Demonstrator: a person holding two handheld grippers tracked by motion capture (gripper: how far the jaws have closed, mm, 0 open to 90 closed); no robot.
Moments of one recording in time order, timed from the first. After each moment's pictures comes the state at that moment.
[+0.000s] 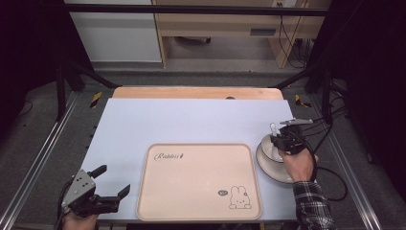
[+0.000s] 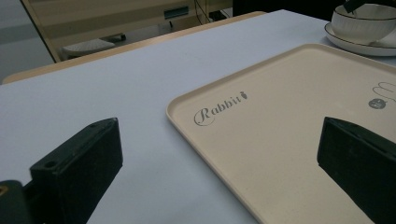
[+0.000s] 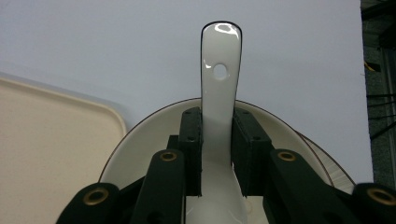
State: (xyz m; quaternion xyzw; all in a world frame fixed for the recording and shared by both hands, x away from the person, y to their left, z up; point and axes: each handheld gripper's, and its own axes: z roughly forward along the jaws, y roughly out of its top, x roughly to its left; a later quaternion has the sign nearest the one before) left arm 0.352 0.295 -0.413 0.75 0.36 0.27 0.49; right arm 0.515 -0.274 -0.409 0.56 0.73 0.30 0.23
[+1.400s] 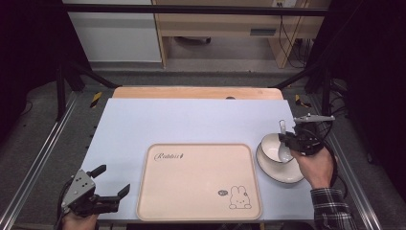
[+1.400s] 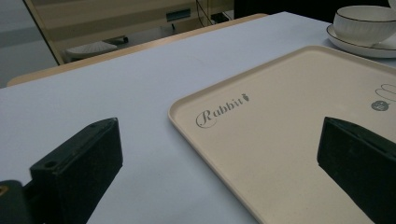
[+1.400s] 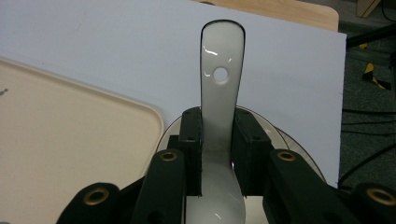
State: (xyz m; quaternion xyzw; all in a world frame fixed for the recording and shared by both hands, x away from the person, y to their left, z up) left arm 0.352 0.295 -0.413 0.74 0.36 0.28 0.49; right arm 0.476 -0.283 -0.348 0.54 0.75 0.33 0.22
